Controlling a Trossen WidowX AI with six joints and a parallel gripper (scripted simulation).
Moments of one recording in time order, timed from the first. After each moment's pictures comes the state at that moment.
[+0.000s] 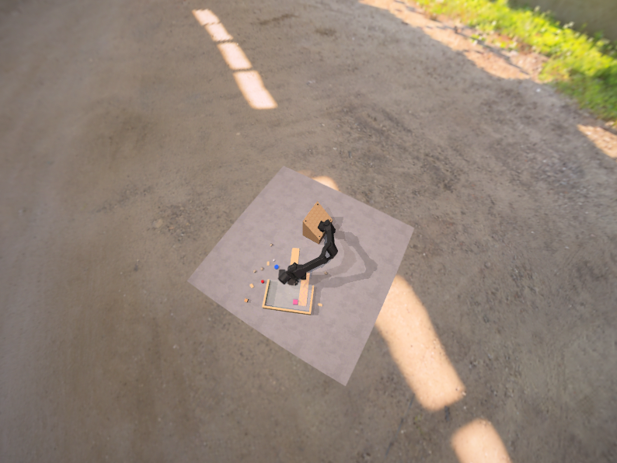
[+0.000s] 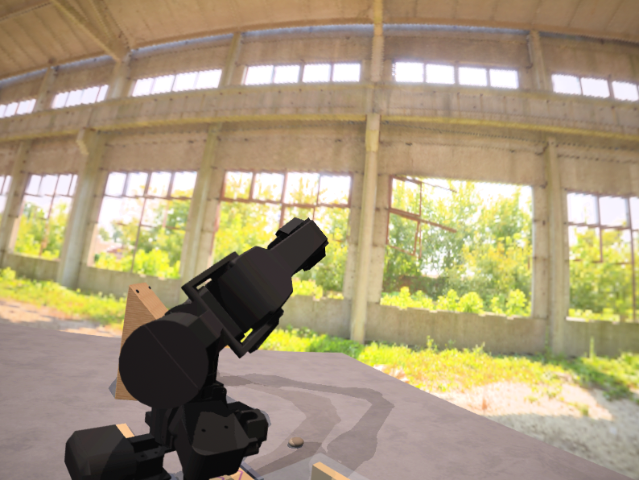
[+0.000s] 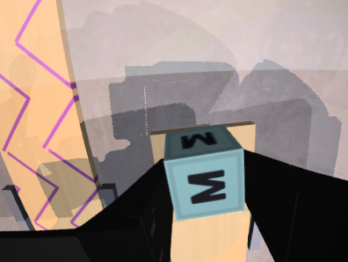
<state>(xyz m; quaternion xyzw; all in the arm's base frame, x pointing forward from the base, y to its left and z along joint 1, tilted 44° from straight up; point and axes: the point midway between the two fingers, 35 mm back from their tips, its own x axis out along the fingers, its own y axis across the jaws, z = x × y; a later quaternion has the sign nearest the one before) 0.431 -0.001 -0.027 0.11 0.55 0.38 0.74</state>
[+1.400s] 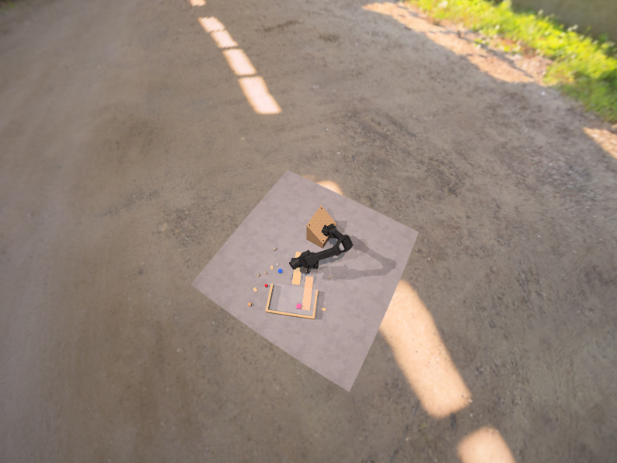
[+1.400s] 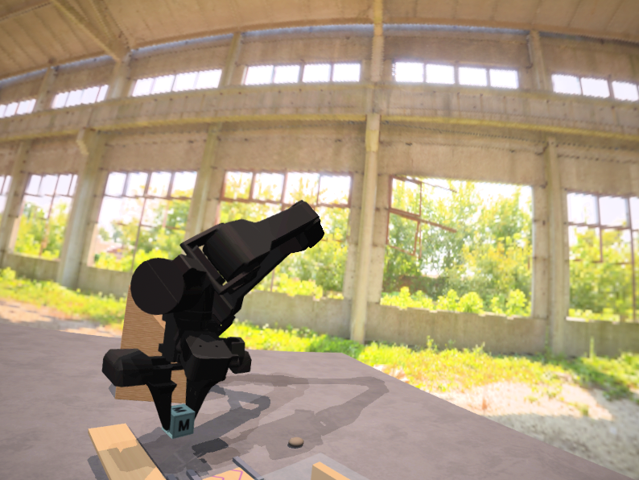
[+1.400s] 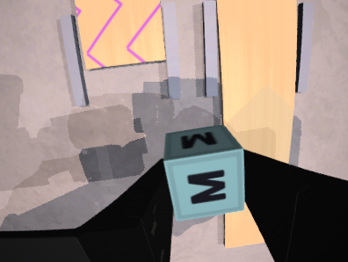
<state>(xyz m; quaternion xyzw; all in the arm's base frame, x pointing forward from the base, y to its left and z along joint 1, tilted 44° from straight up) 0.313 -0.019 -0.003 0.12 0.55 0.38 0.73</state>
